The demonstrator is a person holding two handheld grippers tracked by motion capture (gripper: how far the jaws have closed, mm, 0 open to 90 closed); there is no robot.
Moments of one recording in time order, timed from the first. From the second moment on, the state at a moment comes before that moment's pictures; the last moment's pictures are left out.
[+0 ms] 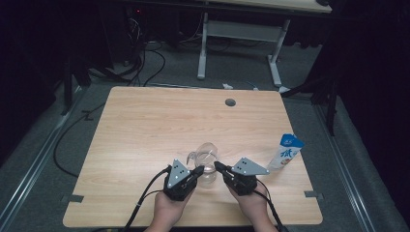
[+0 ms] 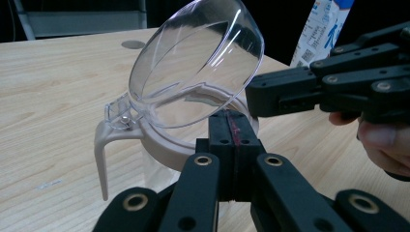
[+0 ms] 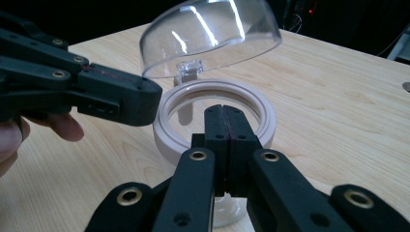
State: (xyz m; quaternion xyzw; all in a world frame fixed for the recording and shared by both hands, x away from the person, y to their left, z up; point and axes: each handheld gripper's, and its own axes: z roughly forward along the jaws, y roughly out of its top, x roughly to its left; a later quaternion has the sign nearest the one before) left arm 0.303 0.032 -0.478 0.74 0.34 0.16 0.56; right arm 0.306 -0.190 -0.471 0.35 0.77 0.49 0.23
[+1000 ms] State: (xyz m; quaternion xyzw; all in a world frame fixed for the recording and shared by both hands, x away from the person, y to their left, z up) left arm 0.314 0.054 -0.474 0.72 0.37 0.18 0.56; right arm 0.305 -0.189 -0.475 0.34 0.77 0.49 0.23
